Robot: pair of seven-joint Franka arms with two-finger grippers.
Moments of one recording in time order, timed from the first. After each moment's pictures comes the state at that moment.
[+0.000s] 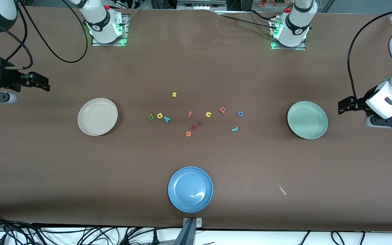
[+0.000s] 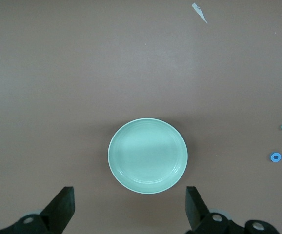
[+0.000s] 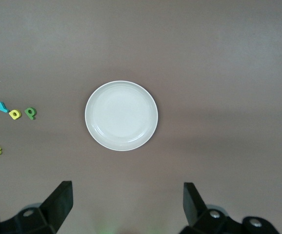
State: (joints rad) left arm 0.08 0.15 -0.06 -1.68 0.05 1.78 0.08; right arm 0.08 0.08 -0.06 -1.60 -0.03 1.56 -0.03
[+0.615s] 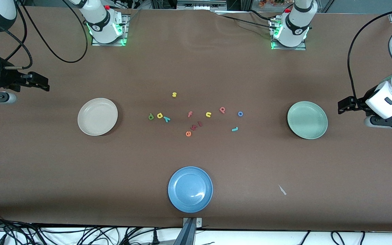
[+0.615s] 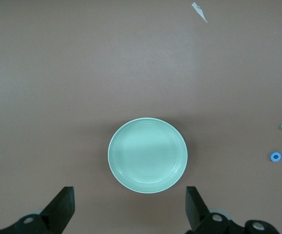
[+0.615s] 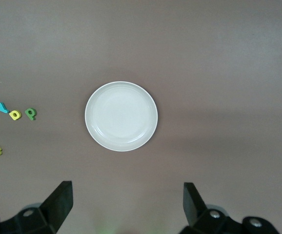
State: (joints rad) left arm 0.08 0.15 -0.06 -1.68 0.05 1.77 0.08; right arm 0.08 0.08 -0.06 -1.60 -0.03 1.56 -0.03
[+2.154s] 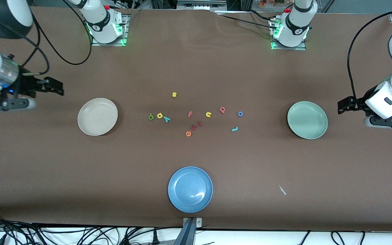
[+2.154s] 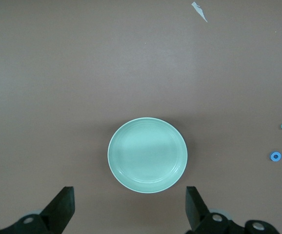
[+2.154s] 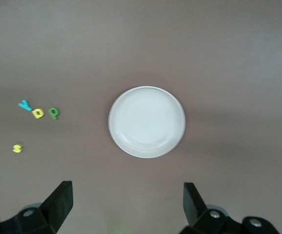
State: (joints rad) left arm 0.08 0.15 -0.06 -1.68 0.05 1.77 0.08; right arm 0.14 0.15 -0.03 -1.58 0.03 1.60 -0.02
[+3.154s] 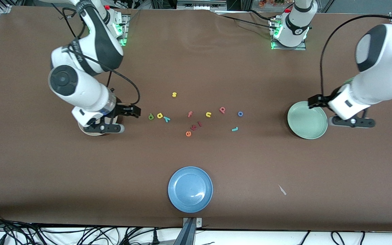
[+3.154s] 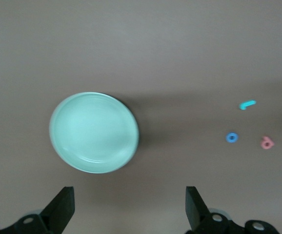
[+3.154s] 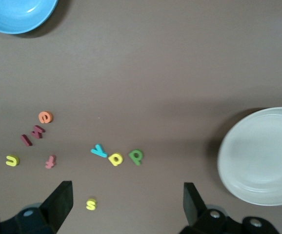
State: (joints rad) left arm 0.06 0.20 -0.23 -1.70 0.00 1.70 -0.15; right arm 0.24 0.36 0.19 -1.67 0.06 1.99 0.44
